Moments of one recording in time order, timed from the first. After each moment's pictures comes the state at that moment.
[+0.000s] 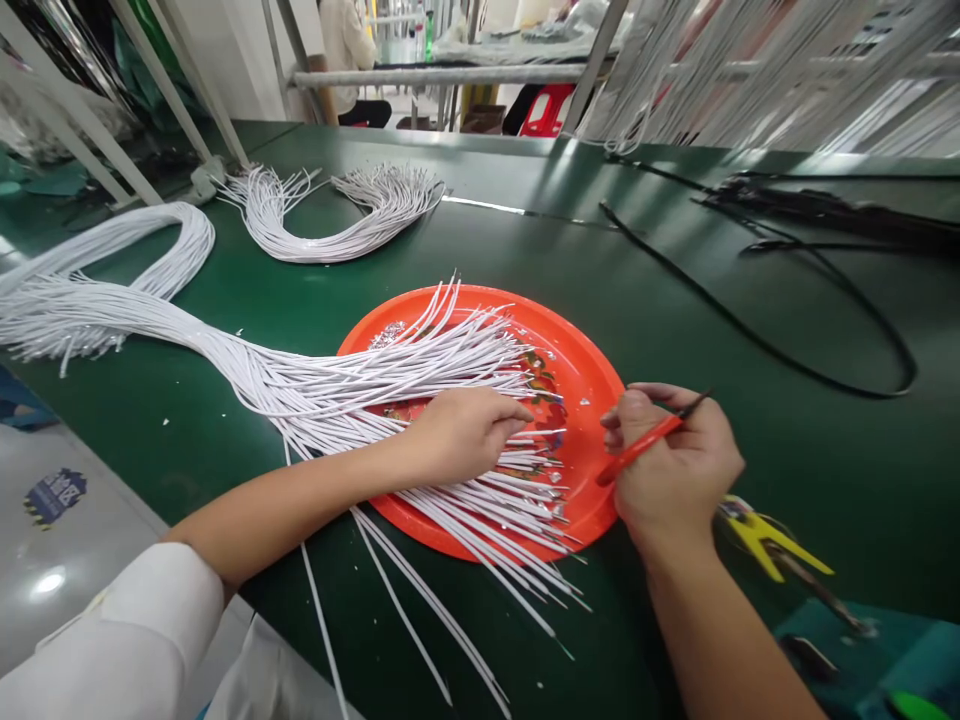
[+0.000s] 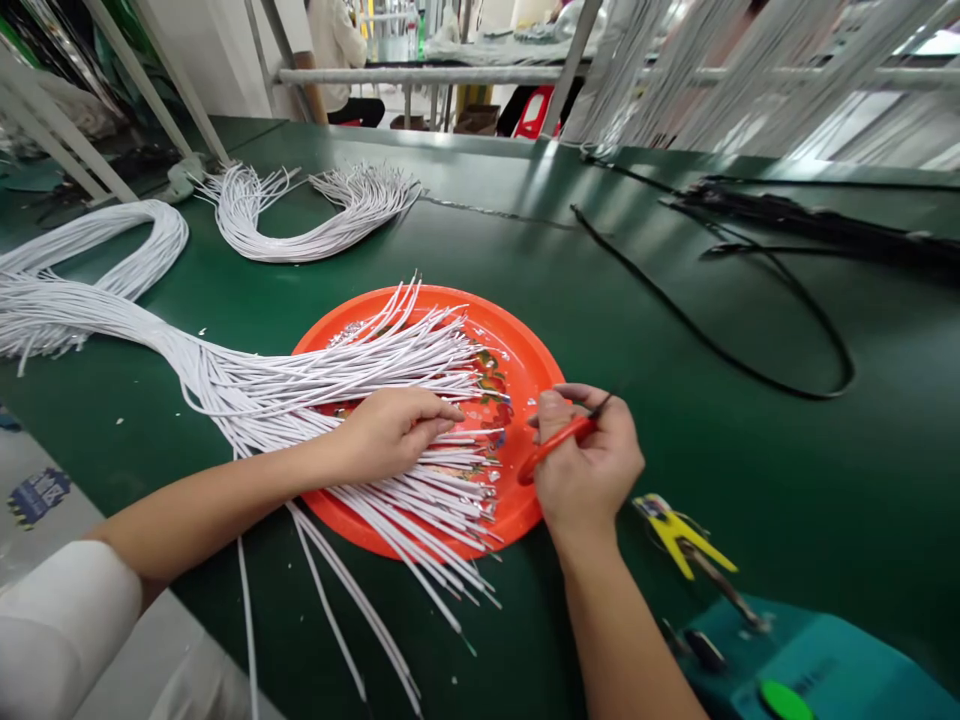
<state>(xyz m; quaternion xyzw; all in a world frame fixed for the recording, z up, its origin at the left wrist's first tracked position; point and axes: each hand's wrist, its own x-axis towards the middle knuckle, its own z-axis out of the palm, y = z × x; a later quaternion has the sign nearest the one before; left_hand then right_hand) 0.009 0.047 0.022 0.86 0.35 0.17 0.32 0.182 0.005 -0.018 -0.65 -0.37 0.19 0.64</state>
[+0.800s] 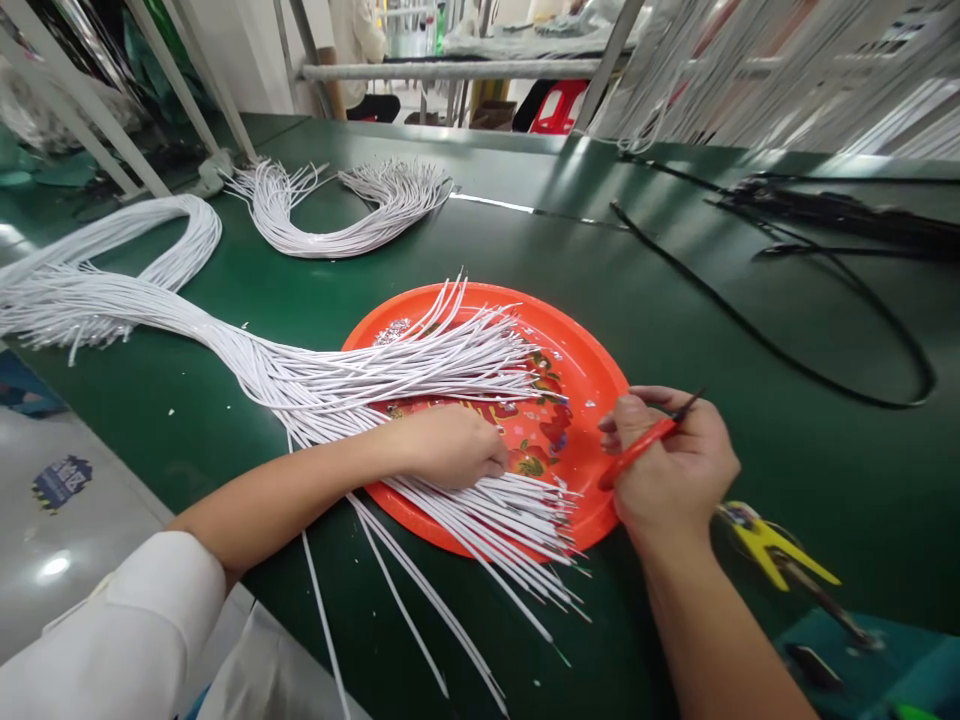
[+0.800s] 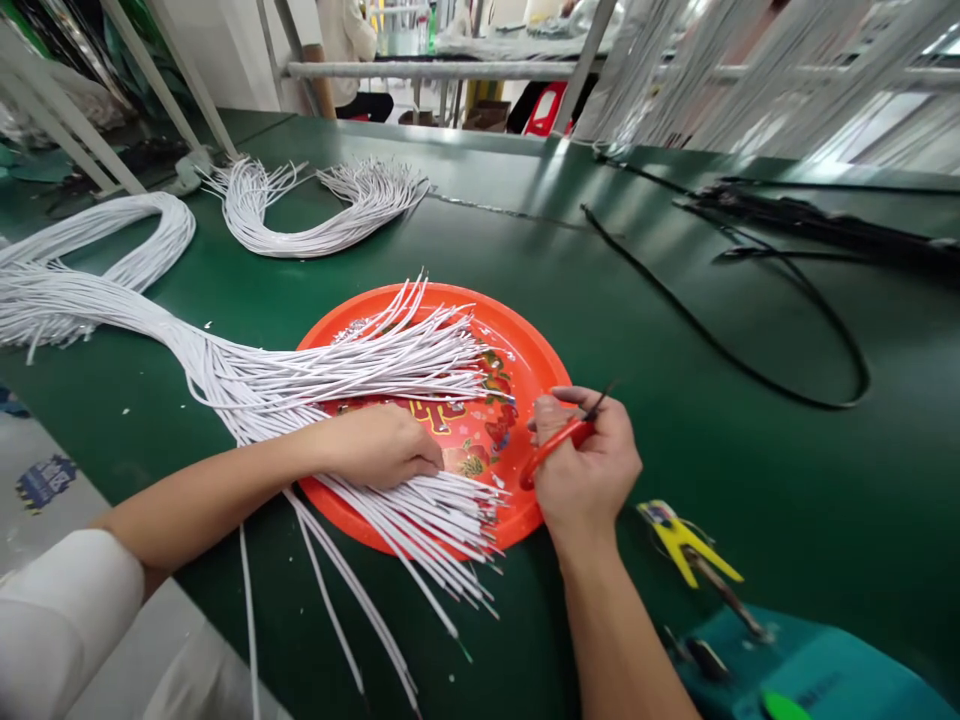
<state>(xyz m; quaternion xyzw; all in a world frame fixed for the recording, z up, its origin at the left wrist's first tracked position) -0.001 0.053 0.027 0.93 0.23 -0.08 0.26 0.182 0.003 -0.018 -0.65 -0.37 0.20 0.63</state>
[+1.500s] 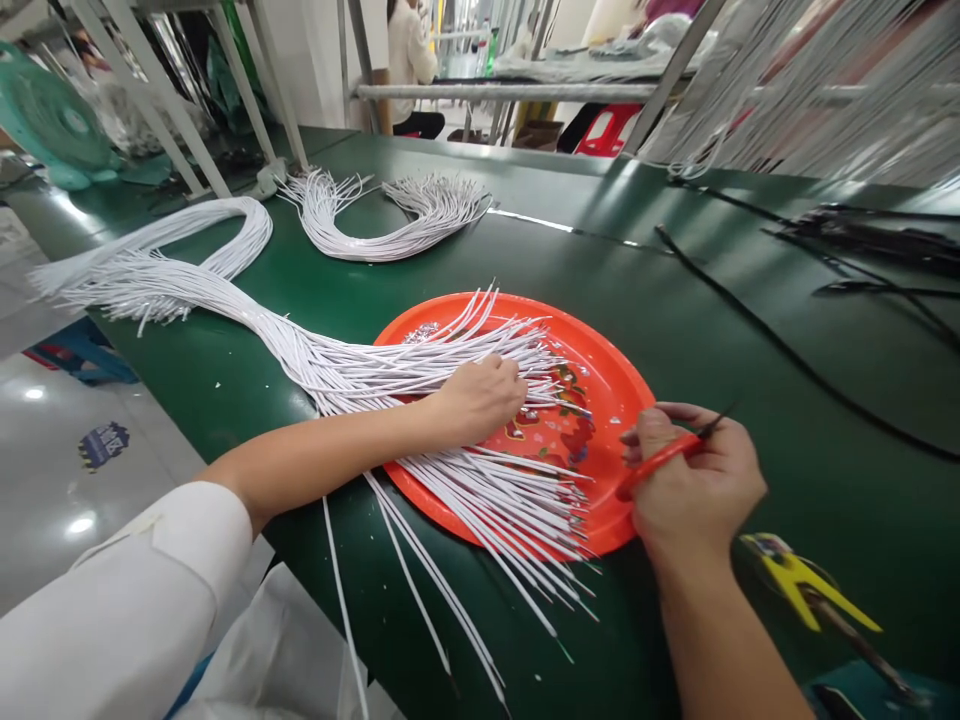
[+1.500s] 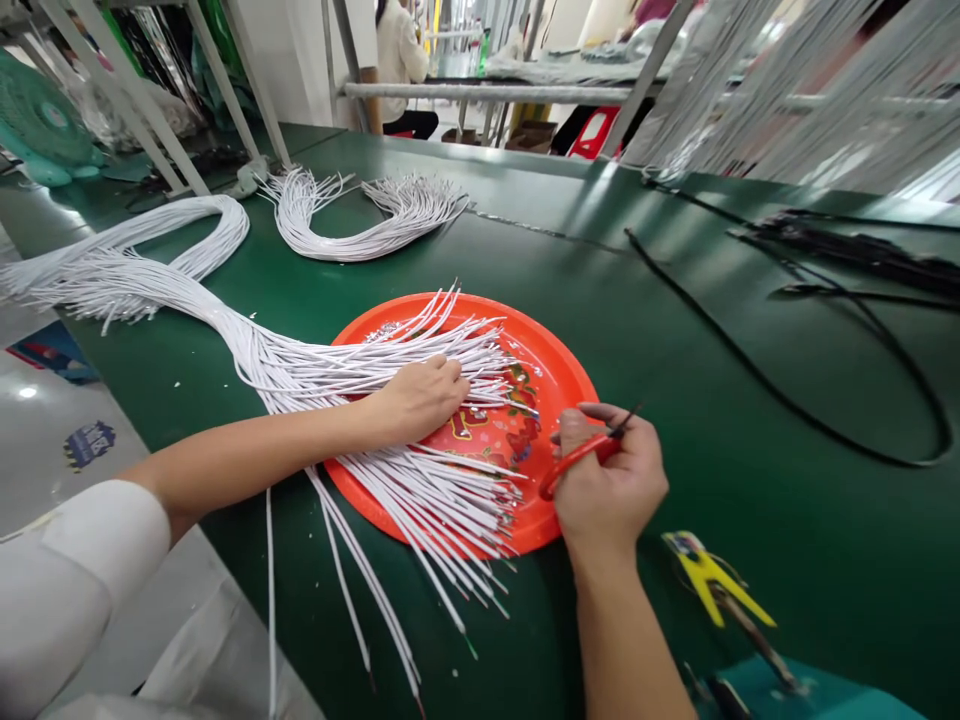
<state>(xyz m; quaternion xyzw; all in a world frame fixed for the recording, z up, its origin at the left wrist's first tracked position) 0.012 0.074 0.002 0.94 0.34 0.01 -0.06 0.183 0.005 -0.019 -0.66 -0.37 0.20 0.62</state>
